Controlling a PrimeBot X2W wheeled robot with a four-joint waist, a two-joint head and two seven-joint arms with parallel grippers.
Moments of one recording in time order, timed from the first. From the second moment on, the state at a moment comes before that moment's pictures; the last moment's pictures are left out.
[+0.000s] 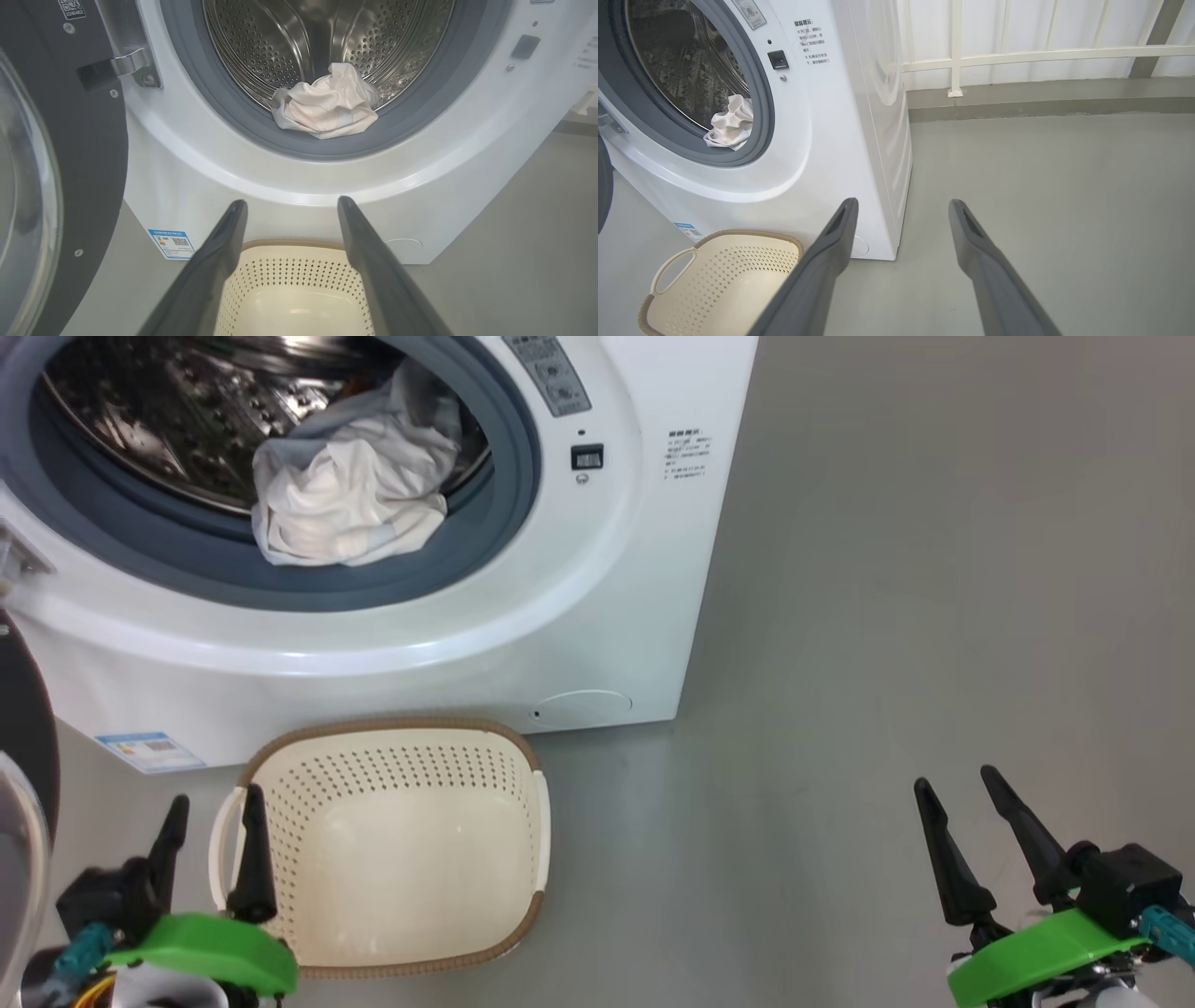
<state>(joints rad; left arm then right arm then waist) -0.20 0.11 0.03 0.39 -0.27 -0.13 -0.26 -0.07 -0.20 0.04 0.17 0.31 0.13 -0.26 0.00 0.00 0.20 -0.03</state>
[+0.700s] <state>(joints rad) 0.03 0.10 0.09 0.29 -0.27 -0.13 -0.26 0.07 -0.20 -0.01 0.16 0.31 0.13 -0.26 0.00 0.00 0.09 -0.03</state>
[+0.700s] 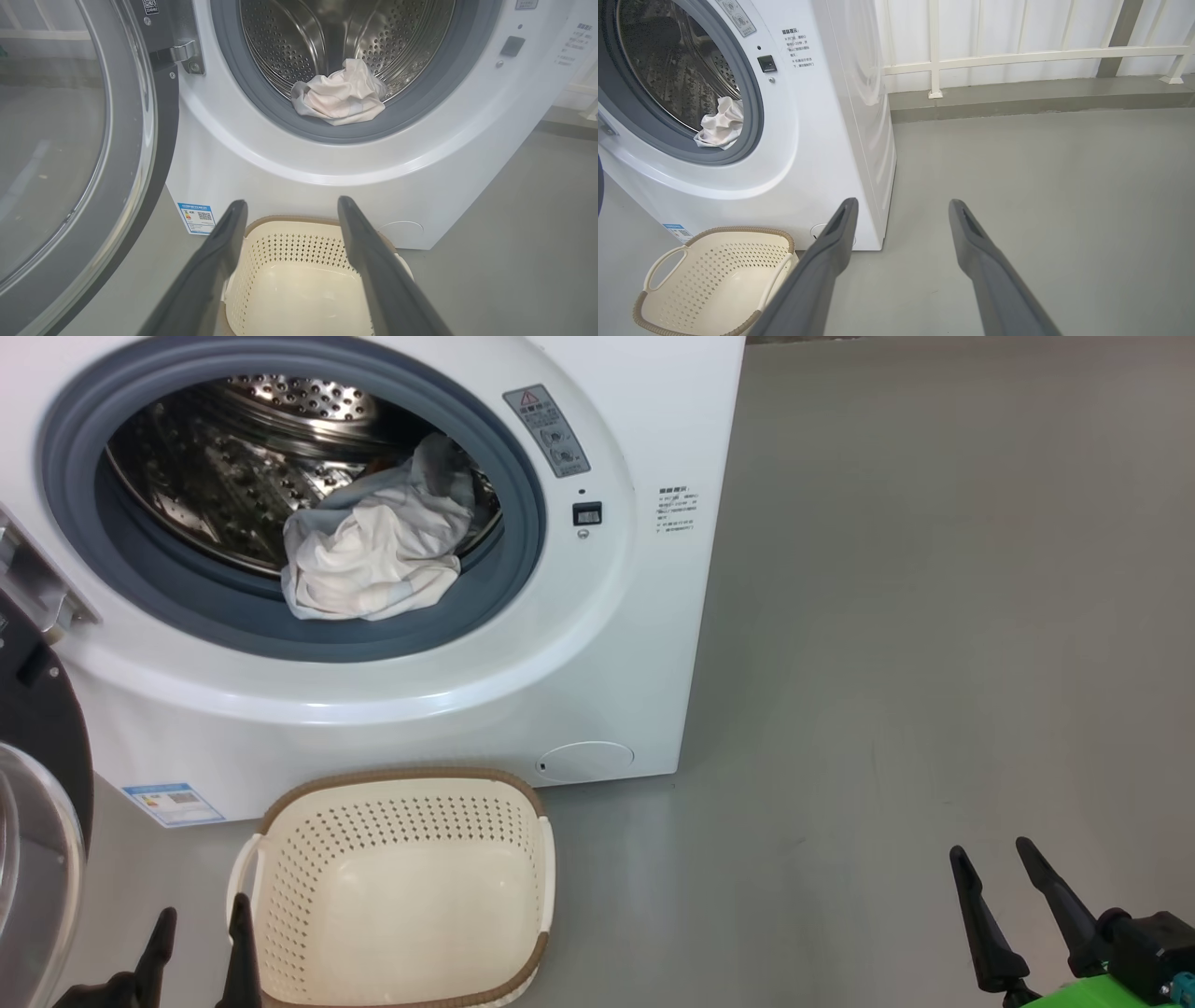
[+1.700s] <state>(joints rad) 0.03 0.09 0.09 0.27 -0.27 -0.13 -0.26 0.07 -0.20 -0.01 0.15 0.31 0.13 -0.26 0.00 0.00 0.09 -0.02</state>
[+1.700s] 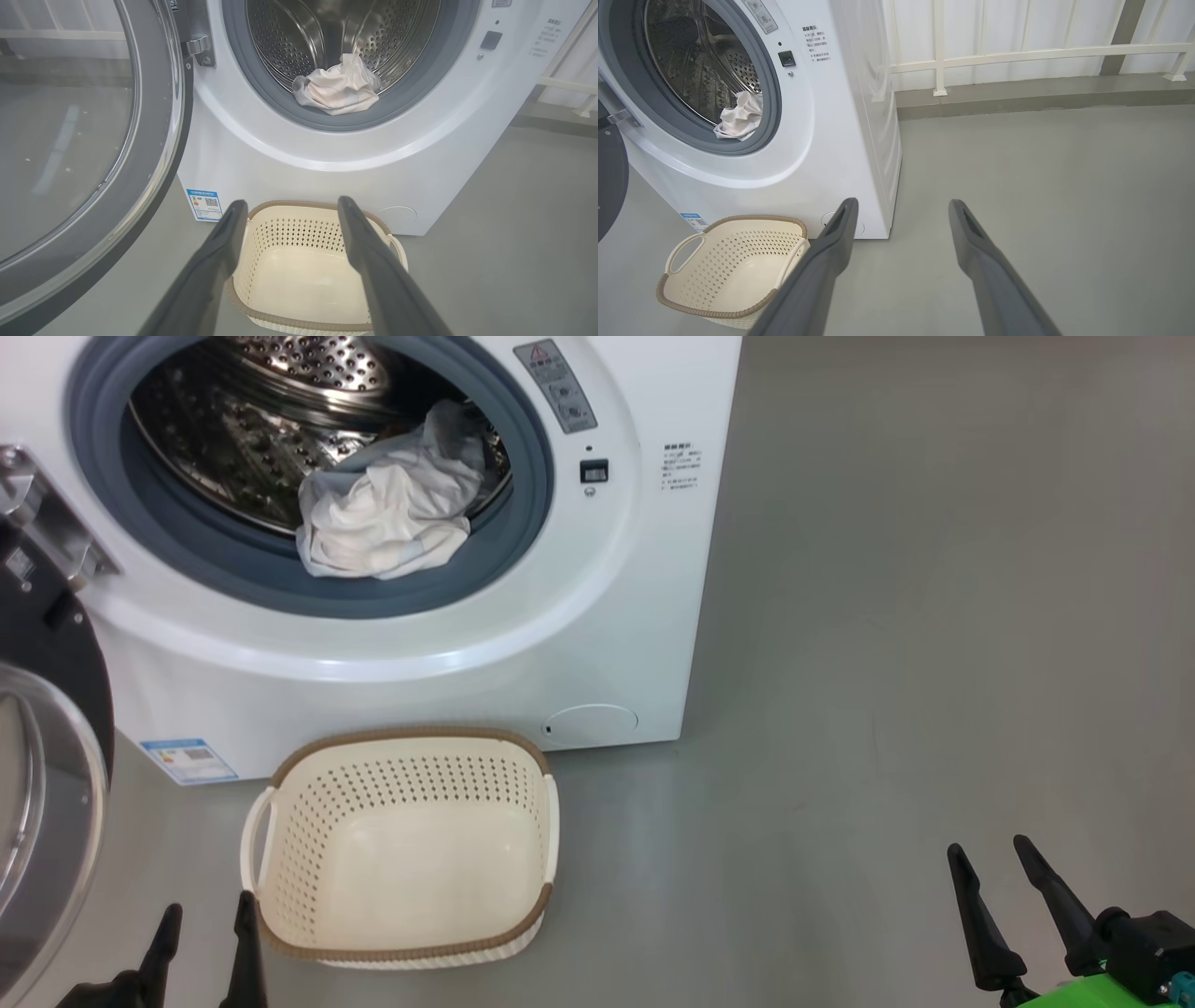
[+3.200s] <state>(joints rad) 0.08 0.04 0.16 0.20 -0.30 -0.13 -0.26 0.01 -0.21 0.11 0.18 0.31 0.13 -0.26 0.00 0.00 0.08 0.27</state>
